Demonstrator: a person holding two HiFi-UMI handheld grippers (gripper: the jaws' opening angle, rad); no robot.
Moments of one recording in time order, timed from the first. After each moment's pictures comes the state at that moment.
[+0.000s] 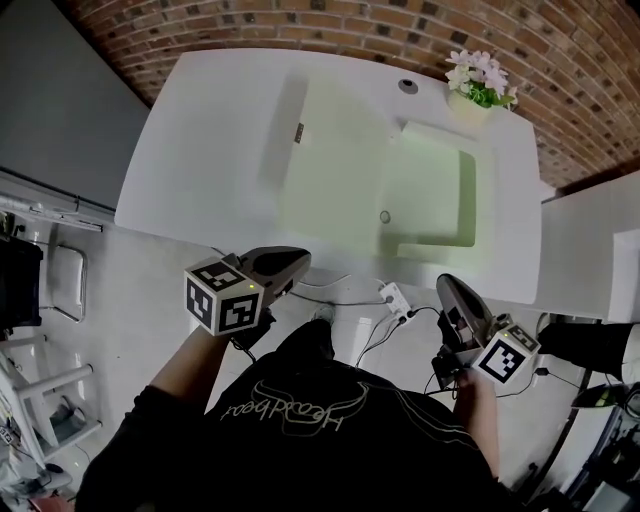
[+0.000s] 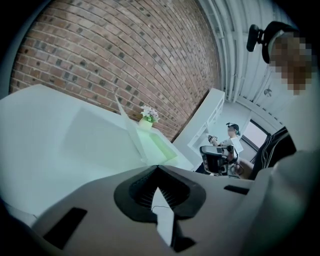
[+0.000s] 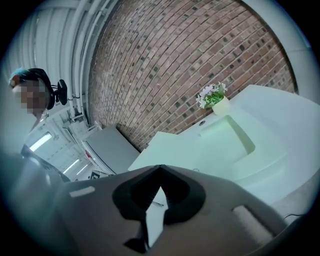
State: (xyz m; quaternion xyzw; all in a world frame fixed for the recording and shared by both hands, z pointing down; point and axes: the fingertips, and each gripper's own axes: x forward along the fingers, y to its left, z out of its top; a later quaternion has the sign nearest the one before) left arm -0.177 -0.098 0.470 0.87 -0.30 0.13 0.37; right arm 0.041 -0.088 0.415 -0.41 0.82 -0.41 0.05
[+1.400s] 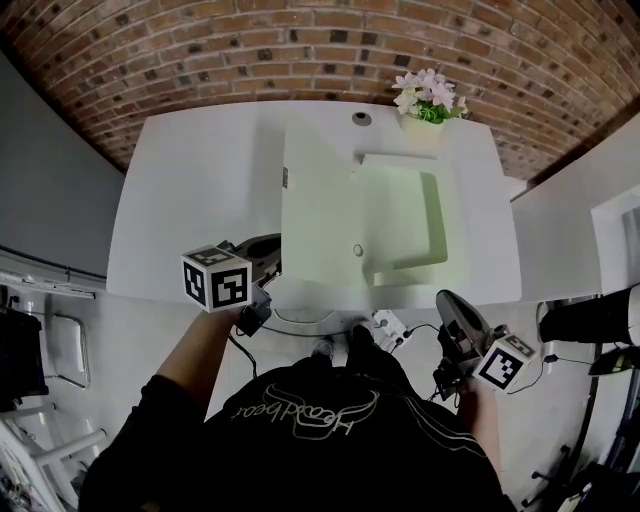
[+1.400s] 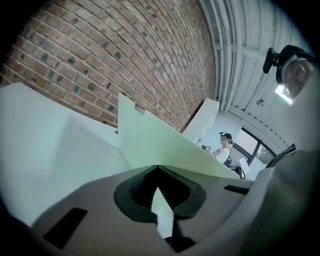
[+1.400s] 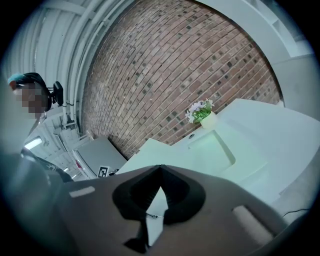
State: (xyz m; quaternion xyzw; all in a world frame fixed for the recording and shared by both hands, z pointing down) left arm -0.156 -0.199 0.444 0.89 -0.26 0.08 0.36; right arm 0.081 -0.089 0.399 -0.48 0.78 -0.39 0.09
